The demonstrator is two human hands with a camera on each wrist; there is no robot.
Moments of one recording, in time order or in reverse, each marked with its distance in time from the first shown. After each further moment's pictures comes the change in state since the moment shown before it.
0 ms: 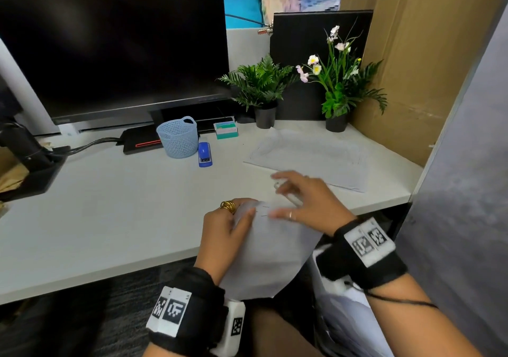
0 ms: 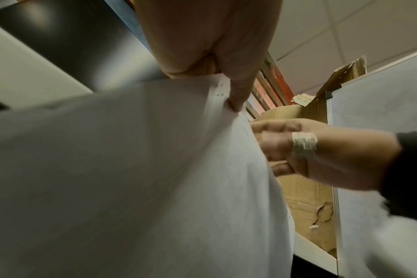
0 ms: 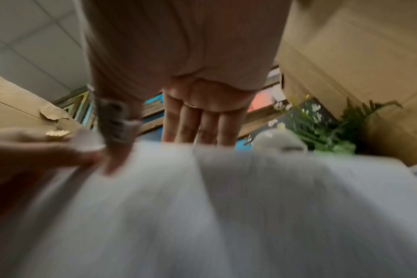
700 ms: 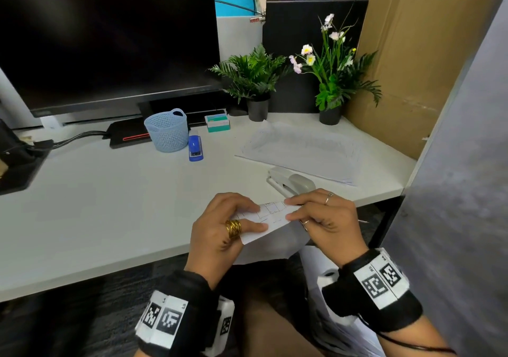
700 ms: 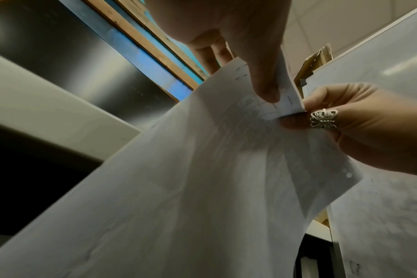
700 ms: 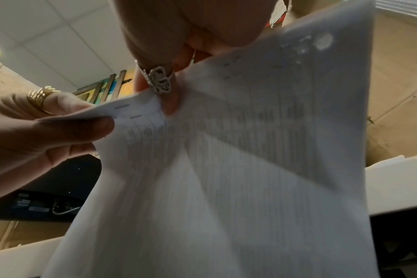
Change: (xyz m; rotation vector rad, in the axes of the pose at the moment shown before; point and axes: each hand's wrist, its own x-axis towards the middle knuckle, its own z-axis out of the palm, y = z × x) left_hand -0.007 -0.013 0.002 0.082 0.027 0.582; right_hand -0.047 0.024 0.014 0.067 0.502 -0.513
